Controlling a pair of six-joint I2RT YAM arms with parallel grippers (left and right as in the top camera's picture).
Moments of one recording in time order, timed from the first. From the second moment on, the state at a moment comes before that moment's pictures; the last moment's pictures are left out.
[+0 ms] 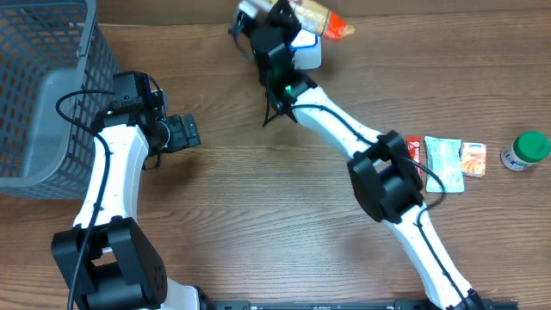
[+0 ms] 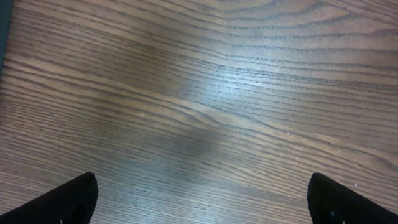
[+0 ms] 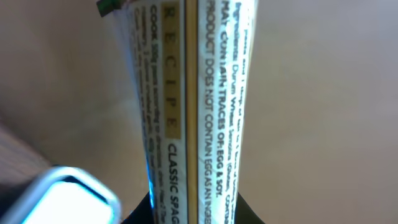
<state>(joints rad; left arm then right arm) 0.19 1.68 1.28 -0.86 0.03 -0.12 0.65 2.53 2.24 0.23 0.83 -0.99</state>
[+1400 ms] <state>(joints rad) 0.19 1.68 1.28 -0.86 0.03 -0.12 0.29 2.15 1.72 -1.38 0.32 0.36</state>
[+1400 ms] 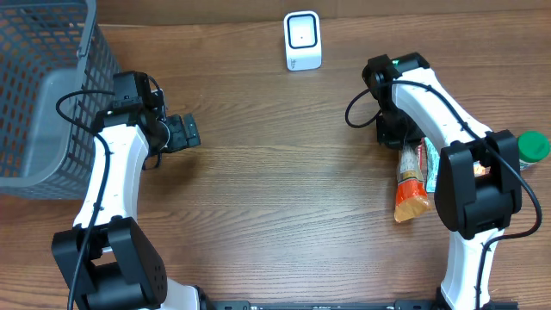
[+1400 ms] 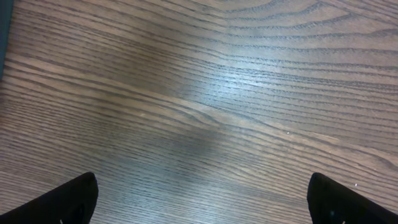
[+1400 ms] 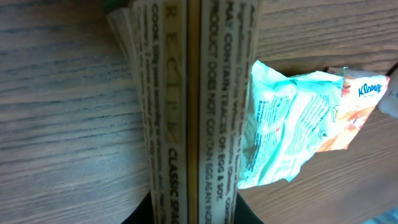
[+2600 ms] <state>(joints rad) 0.19 1.68 1.28 -0.86 0.03 -0.12 0.28 2.14 1.63 -1.22 0.35 0.35</state>
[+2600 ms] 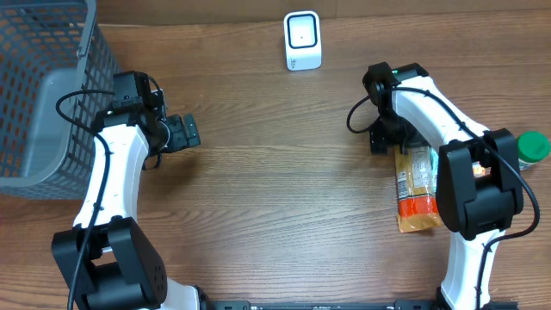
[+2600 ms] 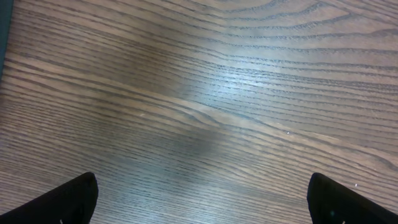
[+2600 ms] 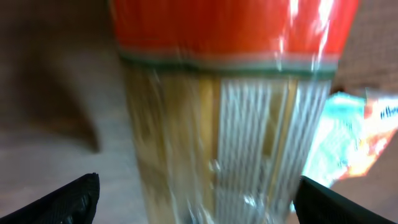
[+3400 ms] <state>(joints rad) 0.19 1.68 1.28 -0.86 0.03 -0.12 0.27 2.02 1.62 -0.79 0.35 0.35</state>
